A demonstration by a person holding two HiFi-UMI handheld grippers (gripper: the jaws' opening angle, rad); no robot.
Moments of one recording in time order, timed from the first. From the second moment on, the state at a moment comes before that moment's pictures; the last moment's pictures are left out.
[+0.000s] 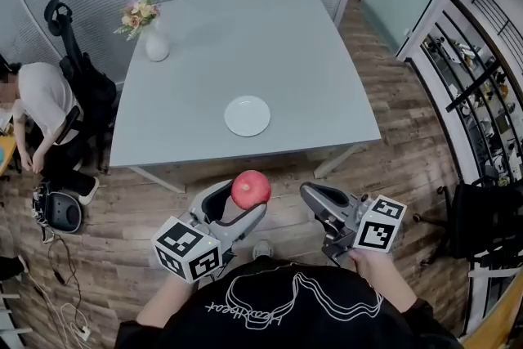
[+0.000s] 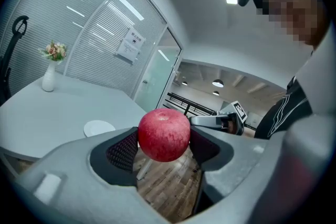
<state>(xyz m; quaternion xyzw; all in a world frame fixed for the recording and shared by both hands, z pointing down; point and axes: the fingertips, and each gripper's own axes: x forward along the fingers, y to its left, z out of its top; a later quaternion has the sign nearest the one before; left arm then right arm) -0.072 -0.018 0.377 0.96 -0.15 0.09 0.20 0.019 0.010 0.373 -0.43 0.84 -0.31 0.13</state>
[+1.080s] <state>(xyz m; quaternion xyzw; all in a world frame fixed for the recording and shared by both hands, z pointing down) -0.022 -0.164 0.406 0.94 -0.24 0.12 0.21 0.078 -0.136 0.393 -0.38 0.85 -0.35 0.12</state>
